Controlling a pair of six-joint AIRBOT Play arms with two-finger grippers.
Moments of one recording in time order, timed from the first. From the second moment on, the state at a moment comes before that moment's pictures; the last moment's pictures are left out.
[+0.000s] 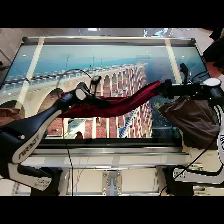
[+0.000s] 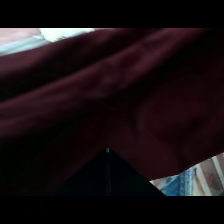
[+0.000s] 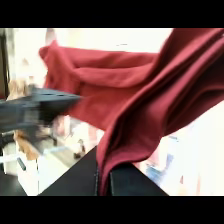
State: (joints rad) left arm -0.47 -1.60 1.15 0.89 -0.68 -1.17; right arm -0.23 -1.40 1.17 -0.50 1.33 1.13
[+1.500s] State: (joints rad) left arm 0.49 -1.10 1.22 0.73 -1.27 -1.08; right arm 0.40 -1.73 1.70 -0.97 1.04 1.40
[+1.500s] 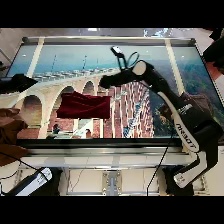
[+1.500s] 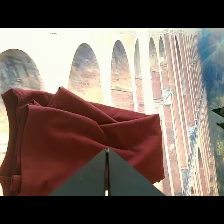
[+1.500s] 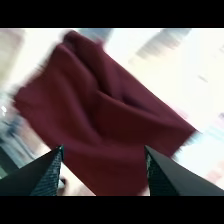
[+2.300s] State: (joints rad) left arm 0.49 -1.10 1.22 0.73 -1.29 -1.08; right arm 0.32 -1.98 1.37 -0.25 1.03 1.20
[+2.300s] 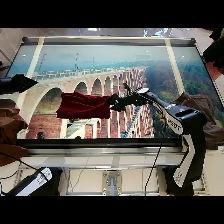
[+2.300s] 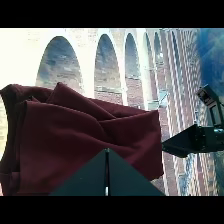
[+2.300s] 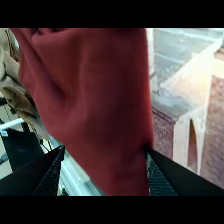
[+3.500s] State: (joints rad) left arm 0.49 -1.10 1.22 0.73 -1.29 -1.07; right arm -0.06 -1.48 1.65 -1.01 1.31 1.53
